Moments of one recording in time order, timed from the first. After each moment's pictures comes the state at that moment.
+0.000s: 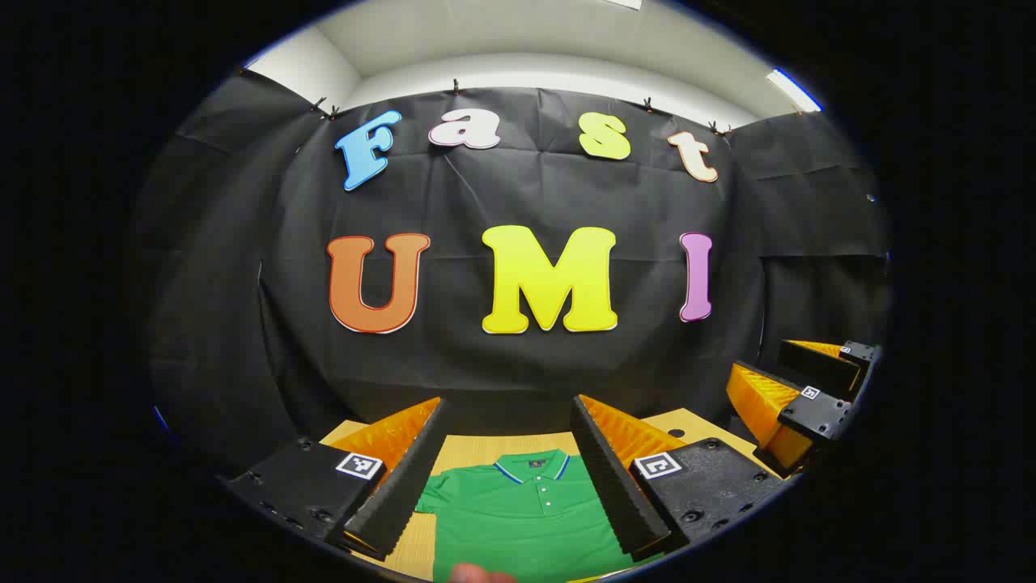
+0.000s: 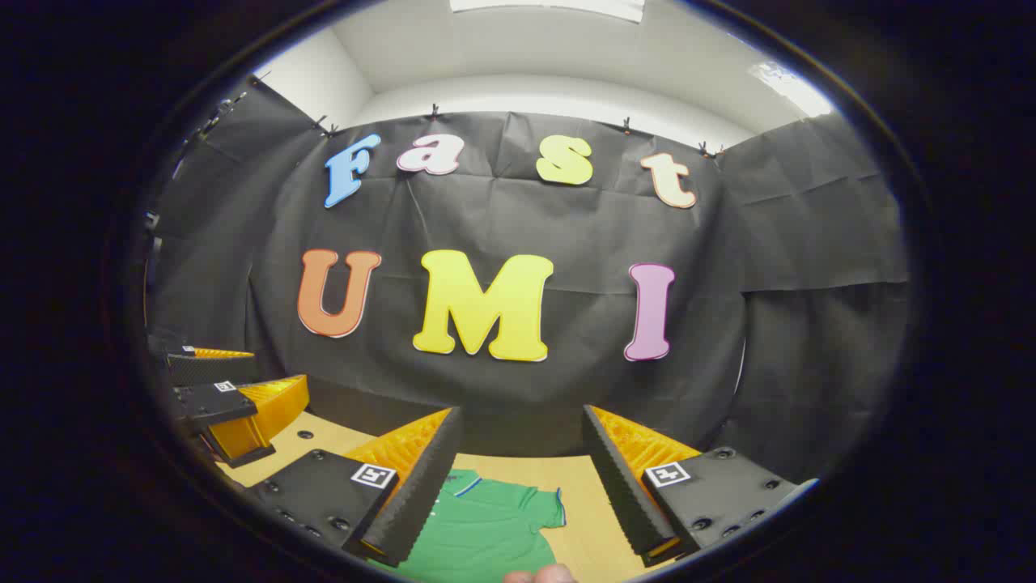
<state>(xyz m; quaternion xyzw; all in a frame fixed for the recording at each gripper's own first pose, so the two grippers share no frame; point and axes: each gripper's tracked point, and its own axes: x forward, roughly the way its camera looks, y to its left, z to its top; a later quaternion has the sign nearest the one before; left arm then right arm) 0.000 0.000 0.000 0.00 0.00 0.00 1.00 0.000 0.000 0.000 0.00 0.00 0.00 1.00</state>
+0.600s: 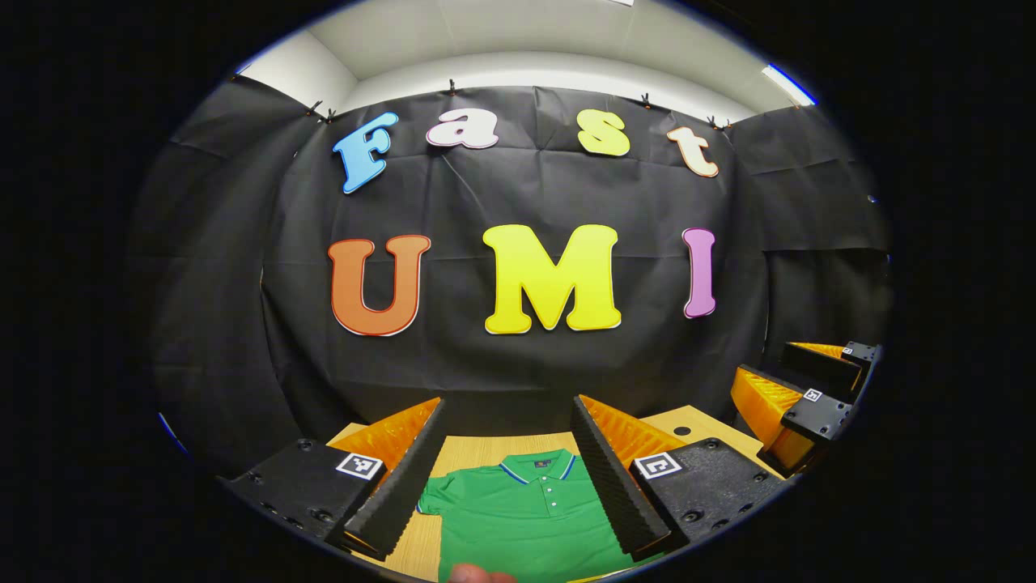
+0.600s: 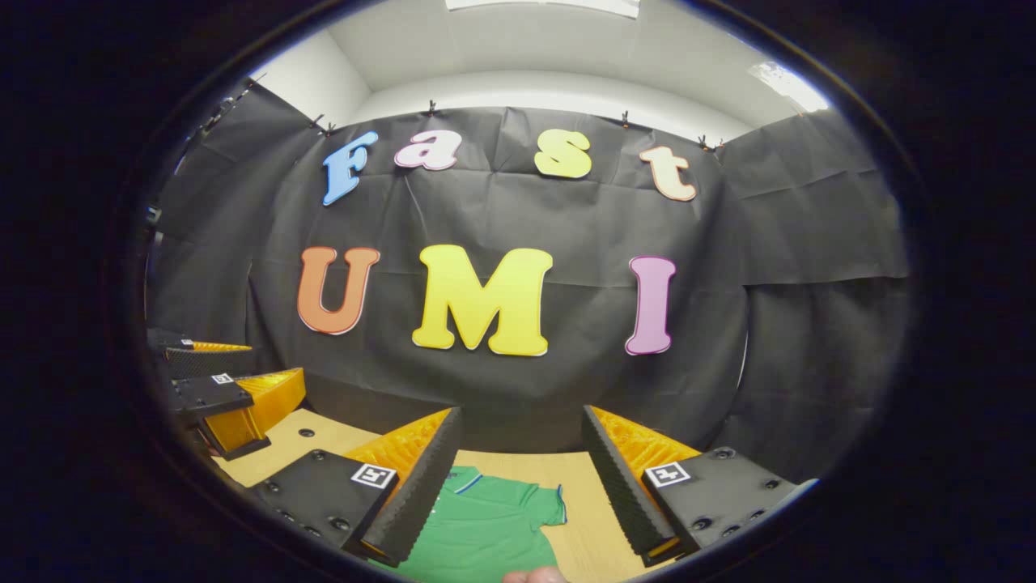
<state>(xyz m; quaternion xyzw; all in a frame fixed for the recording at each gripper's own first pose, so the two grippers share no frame) 0.003 -0.004 0.000 0.01 0.00 0.01 1.00 0.002 -0.006 -0.004 0.00 0.01 0.01 1.00</state>
